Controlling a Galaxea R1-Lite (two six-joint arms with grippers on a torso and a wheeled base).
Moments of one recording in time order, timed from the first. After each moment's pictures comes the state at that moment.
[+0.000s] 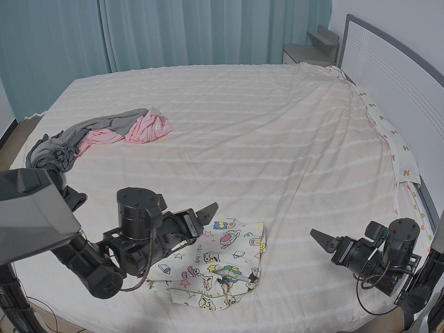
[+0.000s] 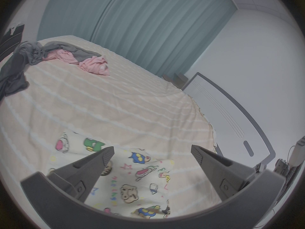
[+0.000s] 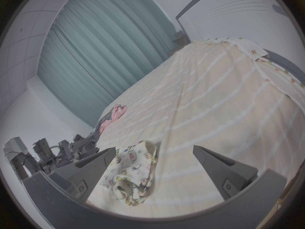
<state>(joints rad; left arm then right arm) -0.58 1.98 -0.52 -1.13 0.12 -0.63 0.56 1.88 -0.02 -1.55 -0.15 0.68</state>
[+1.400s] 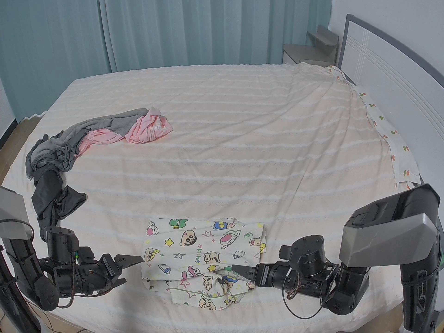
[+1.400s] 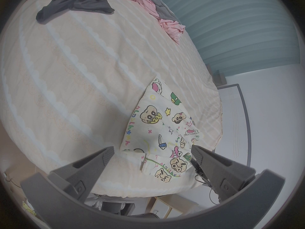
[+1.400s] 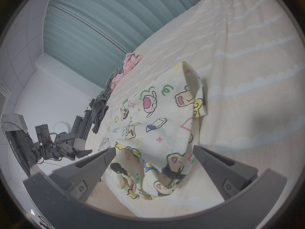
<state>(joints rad) -0.09 1.96 -0.02 -1.23 -0.42 -0.85 0.71 2.38 -0.50 -1.37 0.07 0.71</state>
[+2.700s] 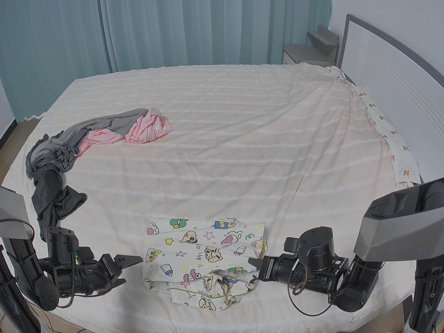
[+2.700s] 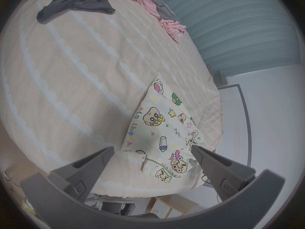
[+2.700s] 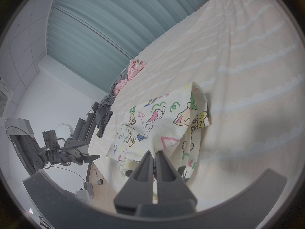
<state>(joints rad) -0.09 1.96 -0.02 -1.23 -0.42 -0.85 0.71 2.25 -0.46 -1.32 0.06 0.71</state>
